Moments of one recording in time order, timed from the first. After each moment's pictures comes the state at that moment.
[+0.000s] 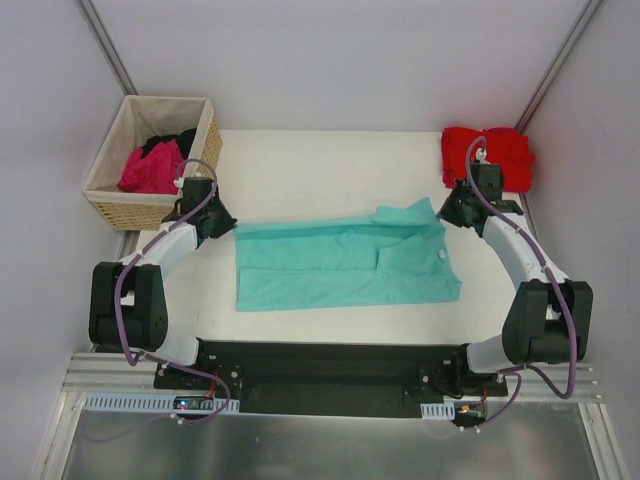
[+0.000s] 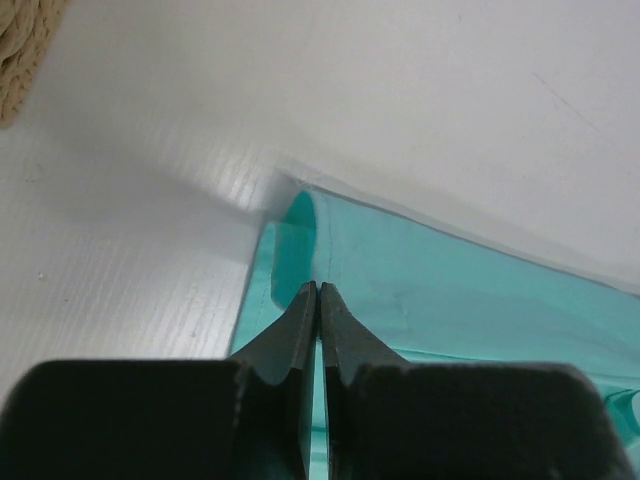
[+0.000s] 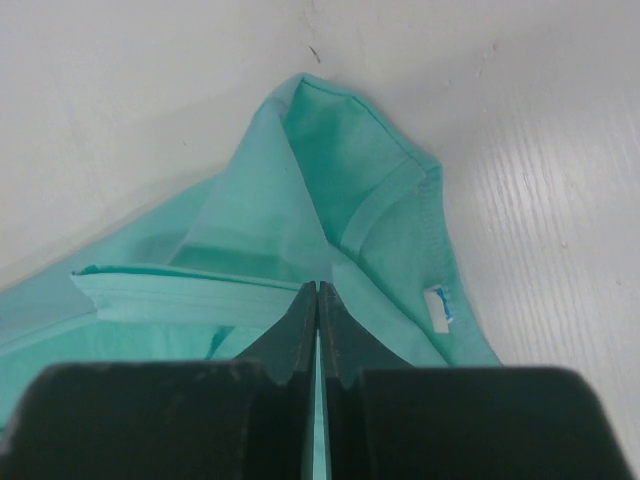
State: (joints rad) left arm -0.05 1.48 0.87 -0.21 0.05 -0.64; right arm 0.04 1.45 1.08 -0.44 -0.03 0.45
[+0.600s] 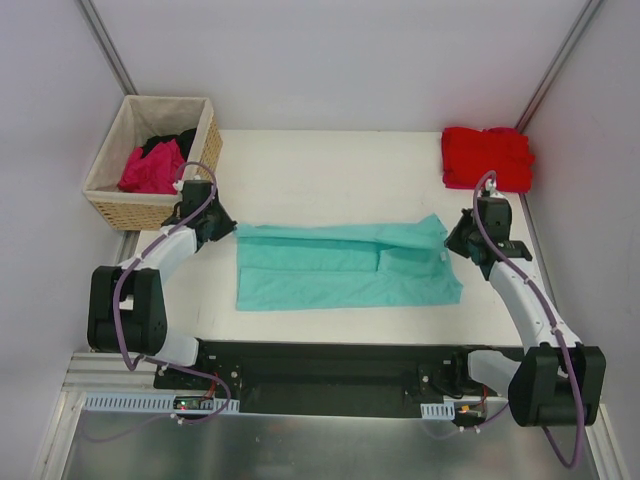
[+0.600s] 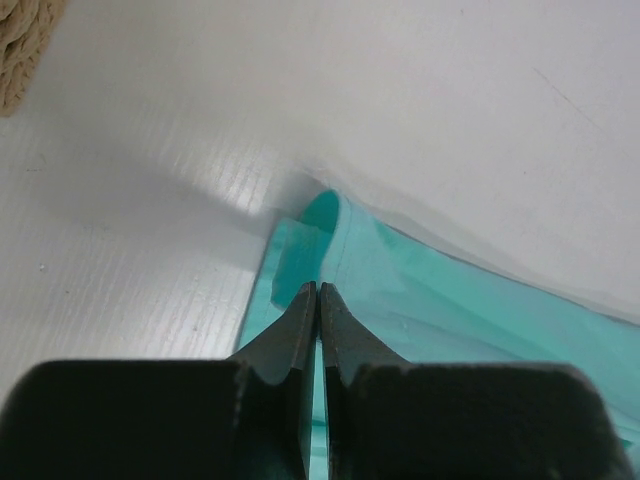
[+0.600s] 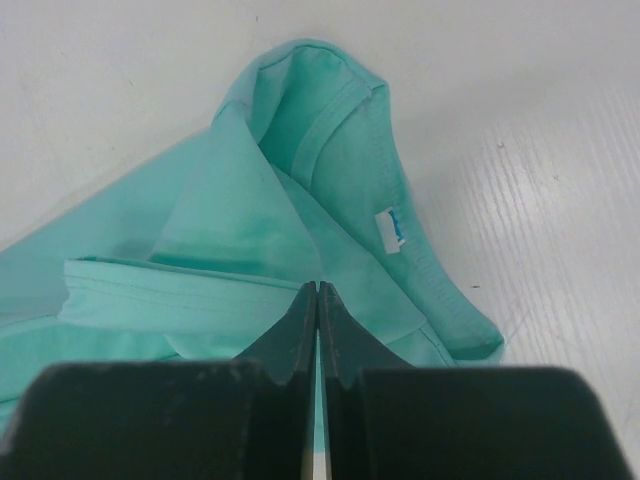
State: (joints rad) left arm -0.05 1.45 0.83 -0.20 0.04 -0.65; right arm 0.04 1.12 0.79 -0.44 0.03 0.46
